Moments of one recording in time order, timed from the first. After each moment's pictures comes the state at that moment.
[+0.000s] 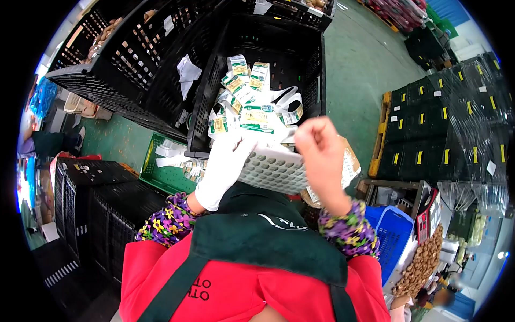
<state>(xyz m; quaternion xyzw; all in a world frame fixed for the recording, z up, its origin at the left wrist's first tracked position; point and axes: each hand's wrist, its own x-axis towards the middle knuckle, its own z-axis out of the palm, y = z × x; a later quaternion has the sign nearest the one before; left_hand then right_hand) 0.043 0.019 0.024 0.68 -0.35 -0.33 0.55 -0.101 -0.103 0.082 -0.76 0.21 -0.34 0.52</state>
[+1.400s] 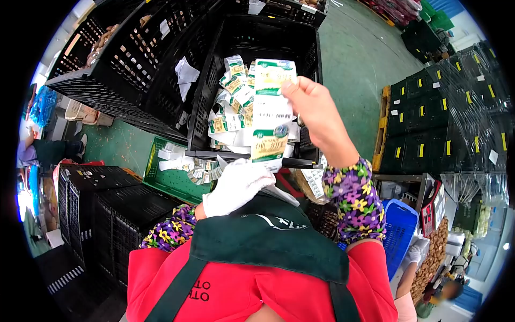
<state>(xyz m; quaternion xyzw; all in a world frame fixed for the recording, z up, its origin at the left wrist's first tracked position) 0.015 0.045 0.020 0.63 -0.61 -0.23 0.43 -0.055 -0.152 0.087 -0.59 0.28 -0.20 0.73</state>
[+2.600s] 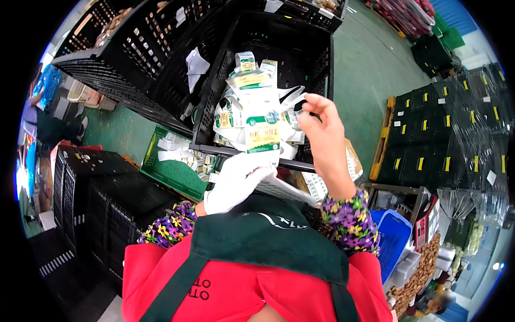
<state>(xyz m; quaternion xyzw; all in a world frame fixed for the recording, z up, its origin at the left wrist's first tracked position) 0.017 0.047 0.033 0.64 -0.45 -0.31 0.54 -0.076 -0.116 0.072 -0.61 0.31 -0.32 0.66</state>
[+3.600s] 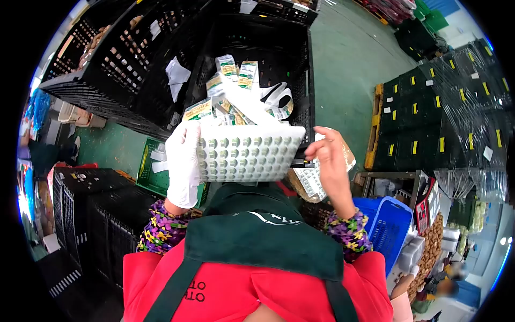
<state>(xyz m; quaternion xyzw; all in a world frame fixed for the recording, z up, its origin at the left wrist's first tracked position) 0.068 0.042 0.024 0.63 -0.16 -0.28 0.71 -0.175 -0.119 0.043 -0.72 0.30 -0.27 0.56</state>
